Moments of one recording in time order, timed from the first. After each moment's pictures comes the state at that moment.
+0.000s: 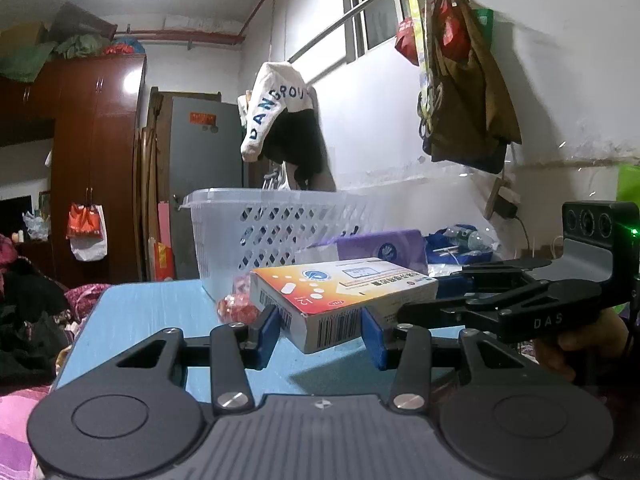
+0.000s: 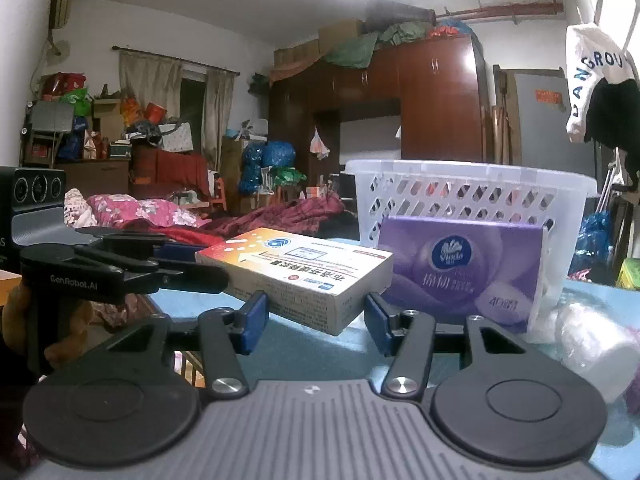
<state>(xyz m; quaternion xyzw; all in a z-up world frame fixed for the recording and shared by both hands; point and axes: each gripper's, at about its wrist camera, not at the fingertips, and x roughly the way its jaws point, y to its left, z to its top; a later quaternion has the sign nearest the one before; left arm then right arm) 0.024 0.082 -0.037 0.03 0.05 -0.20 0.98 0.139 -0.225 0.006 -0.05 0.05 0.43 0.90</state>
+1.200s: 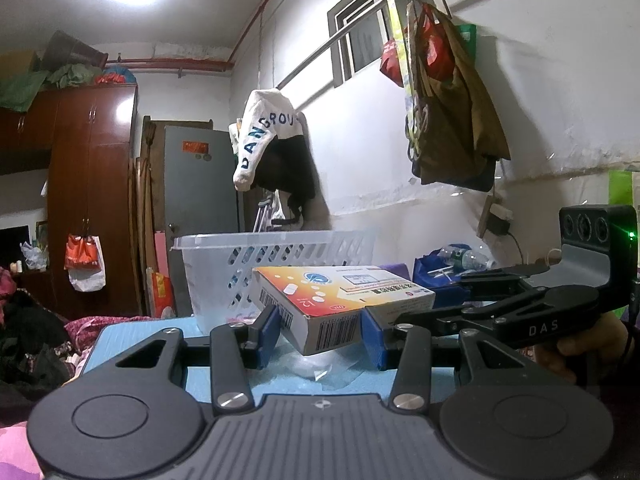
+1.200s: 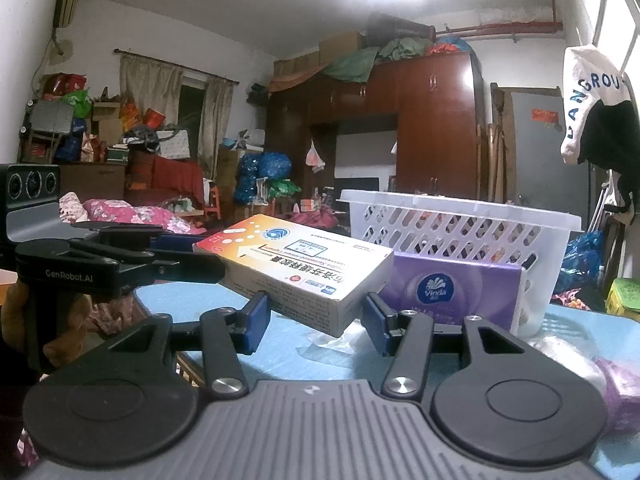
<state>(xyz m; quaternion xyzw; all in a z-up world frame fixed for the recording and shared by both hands) 0.017 0.072 -0.019 0.04 0.01 -0.20 0.98 0.142 -0.226 0.012 -0.05 0.03 0.42 0.90</state>
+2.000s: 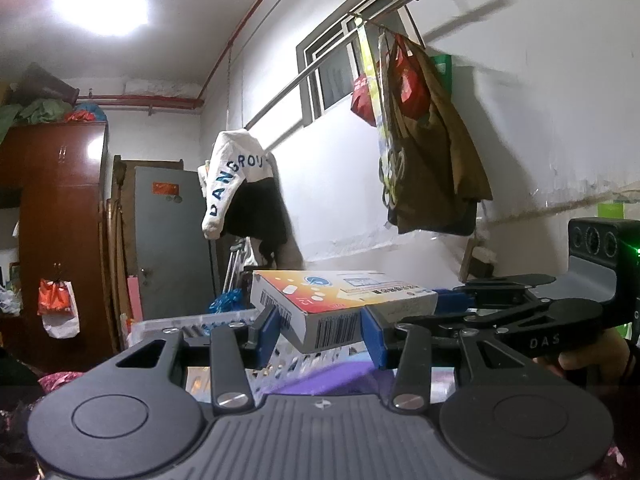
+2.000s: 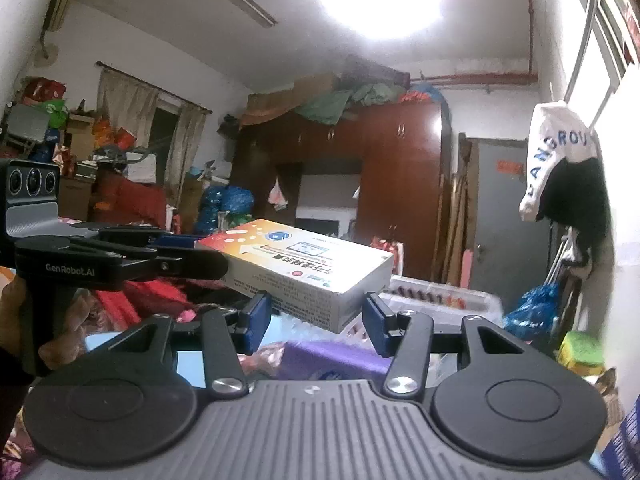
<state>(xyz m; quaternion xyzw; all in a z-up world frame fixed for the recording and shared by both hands) 0.057 0.039 0.043 0.05 -0.05 -0.25 0.97 0.148 -0.246 0.052 -0.06 -0.04 0.37 0.93</state>
